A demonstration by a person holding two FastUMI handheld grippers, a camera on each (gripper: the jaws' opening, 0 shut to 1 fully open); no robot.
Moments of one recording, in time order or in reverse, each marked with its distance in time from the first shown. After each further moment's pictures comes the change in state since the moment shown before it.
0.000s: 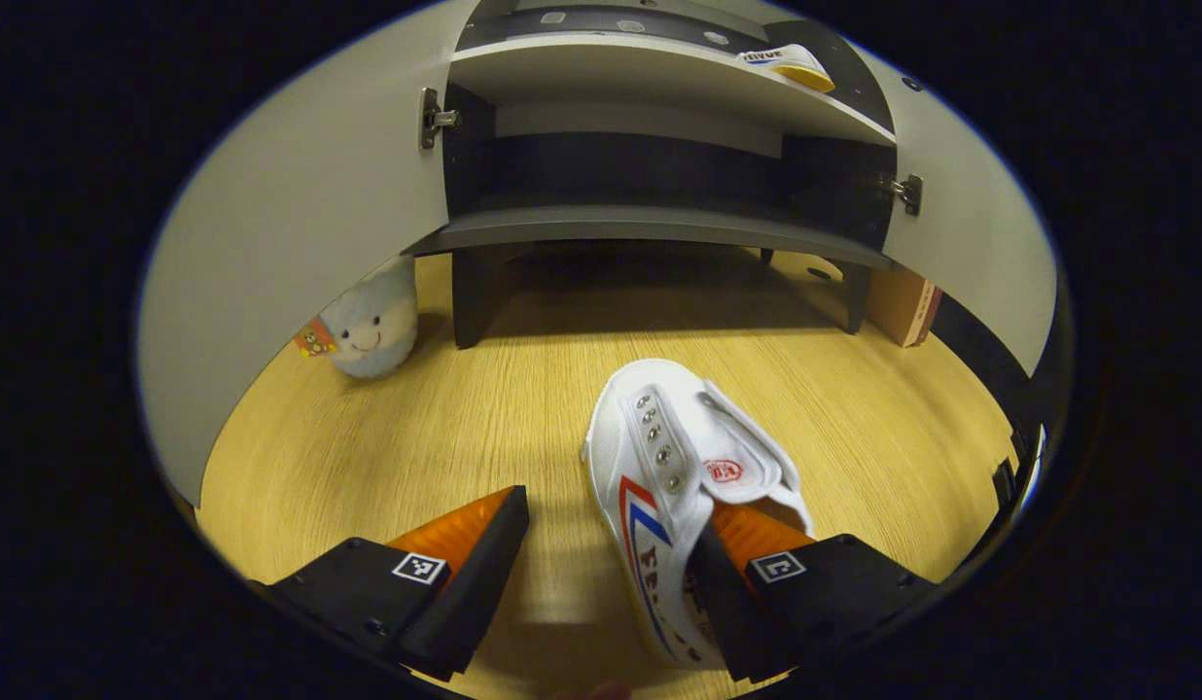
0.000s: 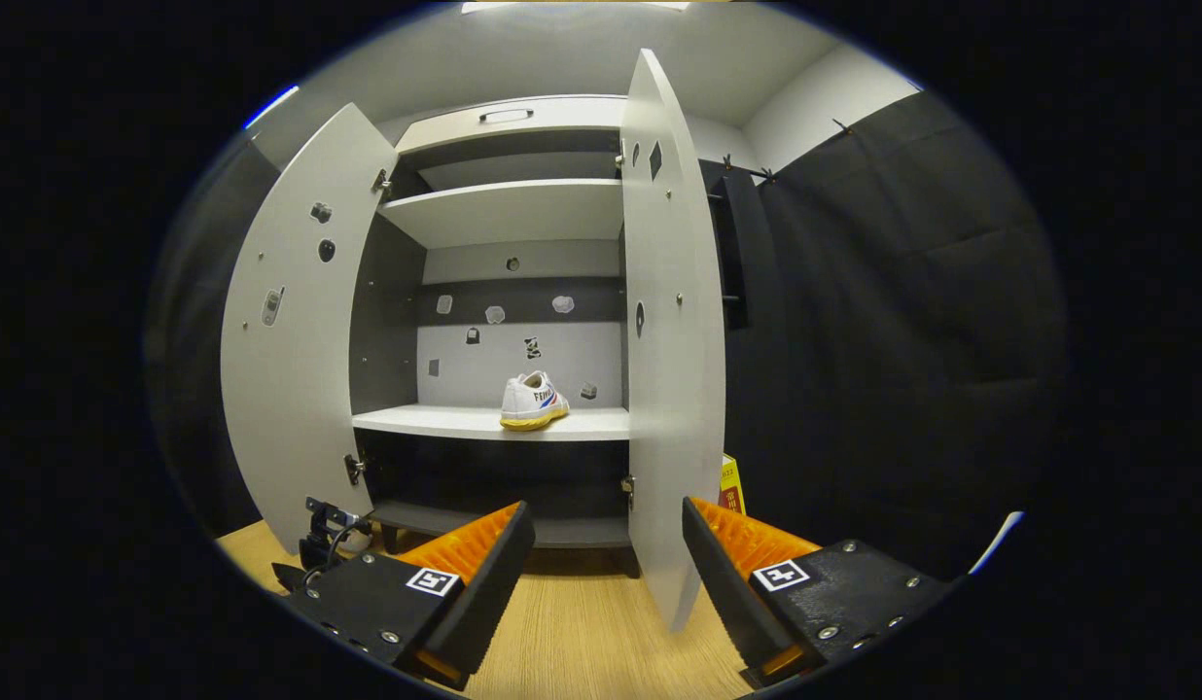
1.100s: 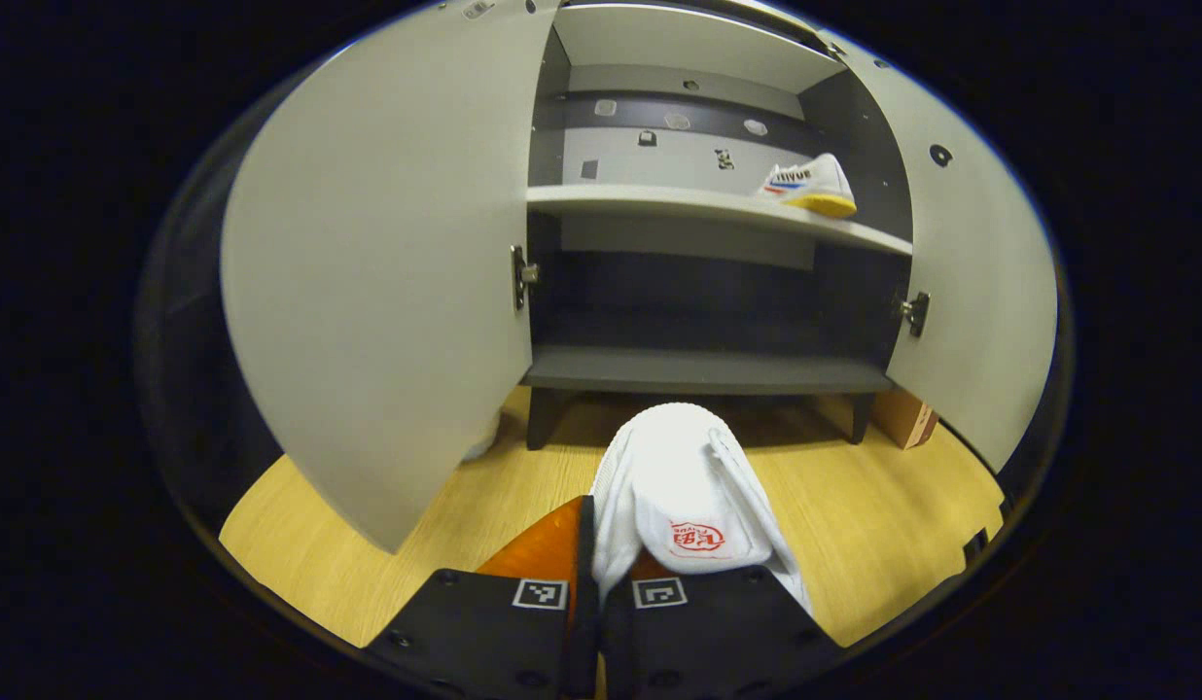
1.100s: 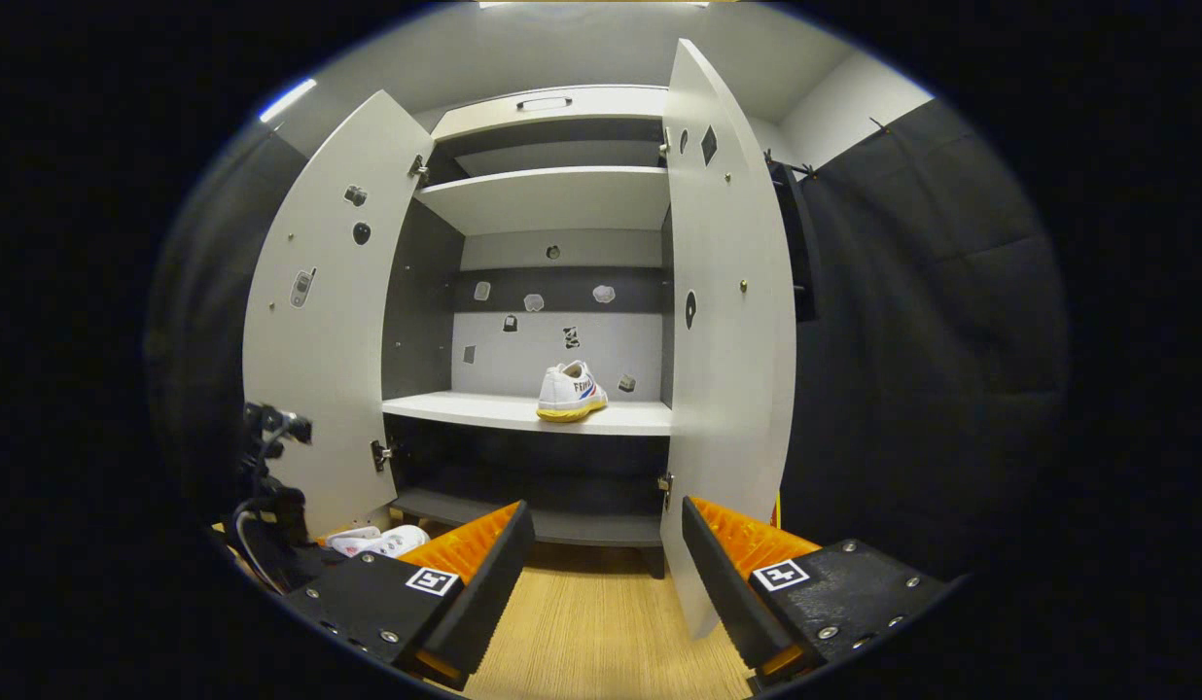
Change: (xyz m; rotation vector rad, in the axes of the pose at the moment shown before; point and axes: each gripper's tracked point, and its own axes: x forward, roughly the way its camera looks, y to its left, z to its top) left arm -0.119 0.009 0.120 -0.089 -0.290 0.156; right arm 0.016 0.031 -0.005 -0.025 0.010 0.125
